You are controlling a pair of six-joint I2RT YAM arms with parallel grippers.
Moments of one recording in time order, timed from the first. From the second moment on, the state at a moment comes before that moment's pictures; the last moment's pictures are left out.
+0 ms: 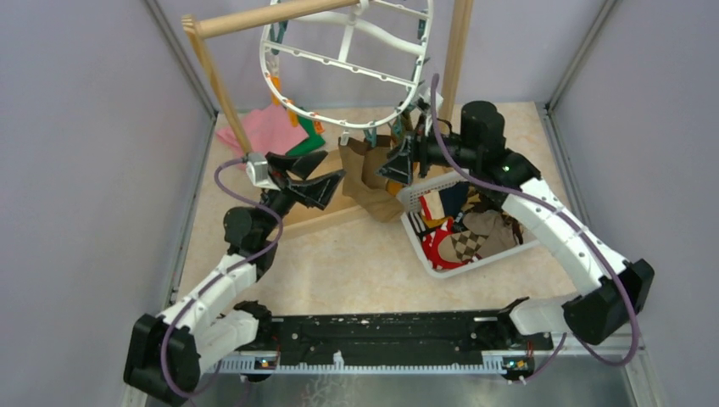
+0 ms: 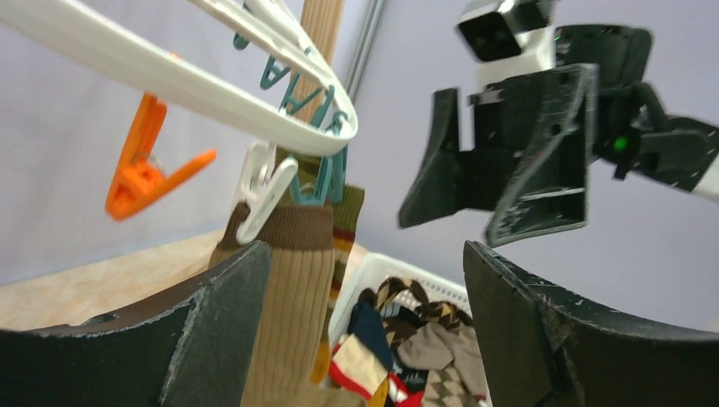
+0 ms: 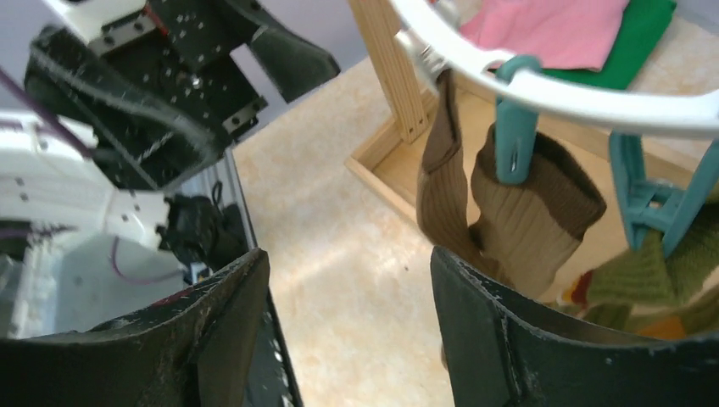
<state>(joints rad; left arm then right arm) -0.37 1.01 0.51 1.09 0.42 -0.63 0.55 1.35 1.37 -0.24 -0.66 0.28</state>
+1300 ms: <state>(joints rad) -0.37 1.30 0.28 1.19 0.33 -0.37 0.29 1.14 0.84 0.02 -0.76 -0.04</state>
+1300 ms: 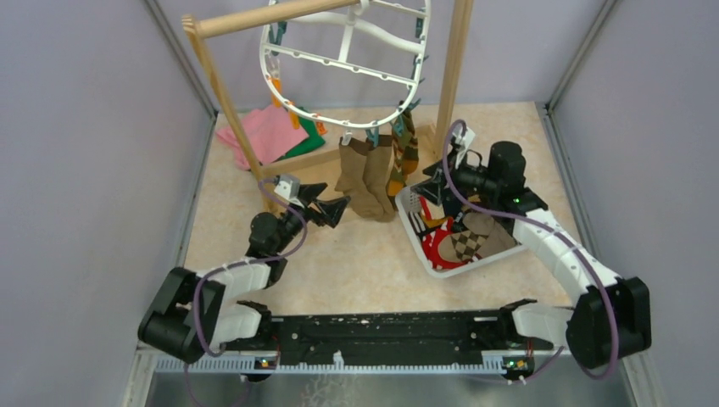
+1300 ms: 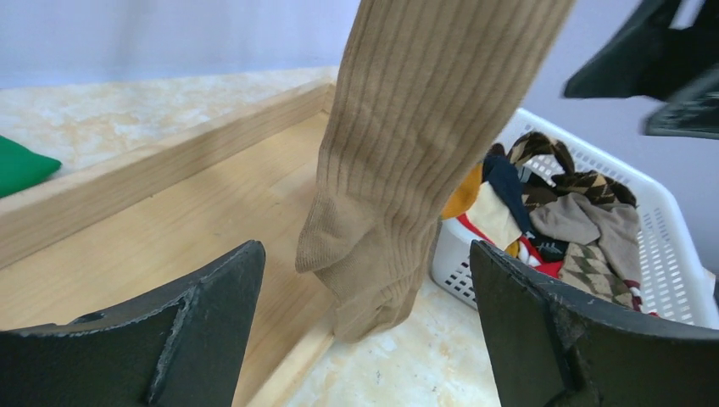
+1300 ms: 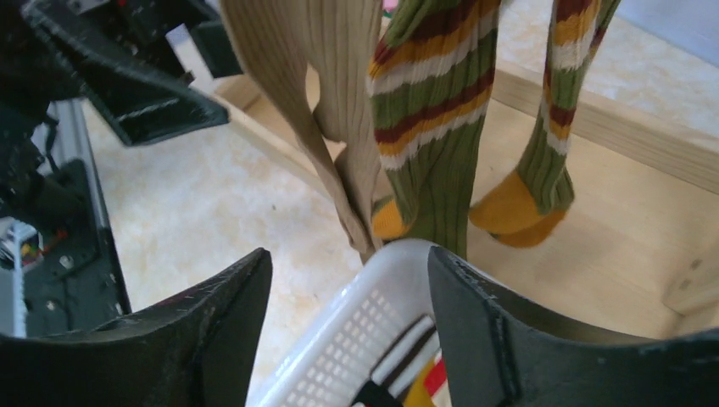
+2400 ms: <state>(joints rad) -0.37 0.62 0.16 0.69 0.28 -0.44 0.21 1.43 1.02 0.40 -0.57 0.28</state>
